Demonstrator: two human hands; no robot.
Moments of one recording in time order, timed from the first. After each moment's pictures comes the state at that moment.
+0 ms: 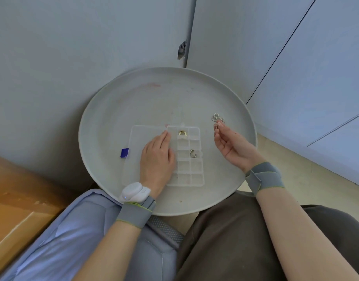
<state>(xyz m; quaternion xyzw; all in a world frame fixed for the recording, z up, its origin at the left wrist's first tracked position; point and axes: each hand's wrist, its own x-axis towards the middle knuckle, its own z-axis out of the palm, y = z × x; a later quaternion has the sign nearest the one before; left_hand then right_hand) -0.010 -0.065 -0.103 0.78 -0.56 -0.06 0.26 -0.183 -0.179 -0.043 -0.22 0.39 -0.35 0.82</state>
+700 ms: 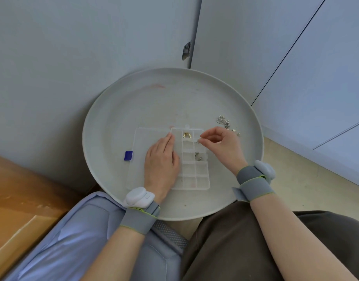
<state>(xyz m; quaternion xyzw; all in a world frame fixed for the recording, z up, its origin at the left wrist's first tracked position) -0.010 -0.064 -0.107 0.78 -0.55 -0.07 0.28 -0.152 -0.164 -0.058 -0.67 0.50 -0.29 0.46</state>
